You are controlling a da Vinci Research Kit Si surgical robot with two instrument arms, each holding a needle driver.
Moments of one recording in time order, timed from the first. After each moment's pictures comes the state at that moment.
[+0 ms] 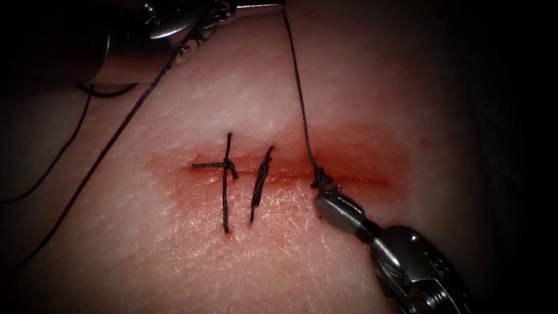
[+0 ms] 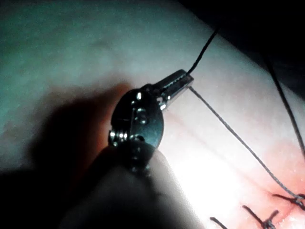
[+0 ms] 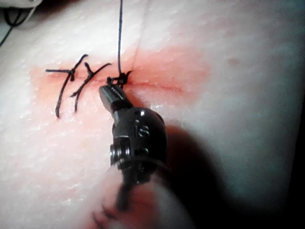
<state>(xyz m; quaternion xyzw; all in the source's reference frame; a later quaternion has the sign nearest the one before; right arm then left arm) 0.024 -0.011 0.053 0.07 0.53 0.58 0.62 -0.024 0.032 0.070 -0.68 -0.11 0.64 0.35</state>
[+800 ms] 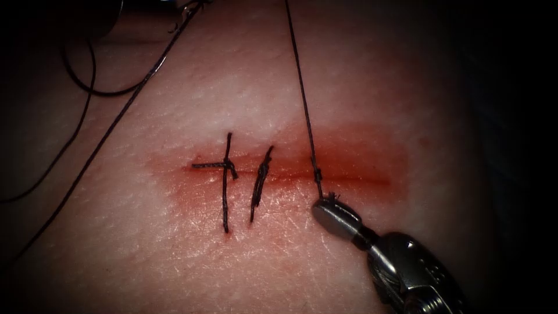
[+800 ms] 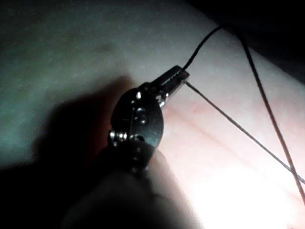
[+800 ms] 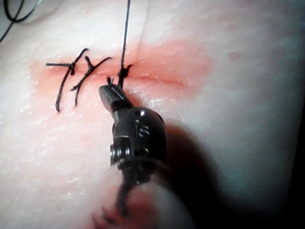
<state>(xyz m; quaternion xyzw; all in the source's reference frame) 0.024 -0.012 0.054 0.07 0.53 0.58 0.62 -0.023 0.036 0.074 -0.67 -0.07 0.65 0.36</state>
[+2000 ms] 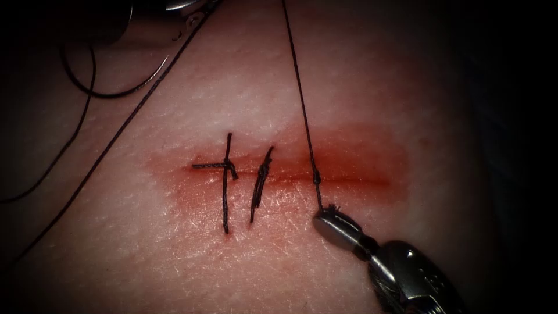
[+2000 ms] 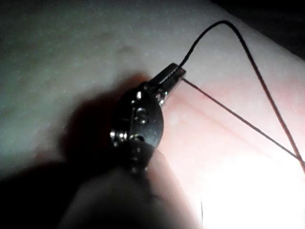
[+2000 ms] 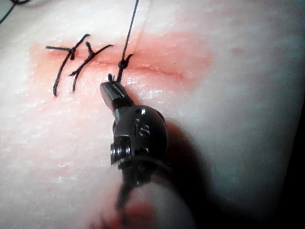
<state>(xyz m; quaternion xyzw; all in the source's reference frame) 0.024 -0.014 0.054 0.05 0.53 0.55 0.64 -0.023 0.036 0.076 -0.67 -0.05 0.65 0.36</state>
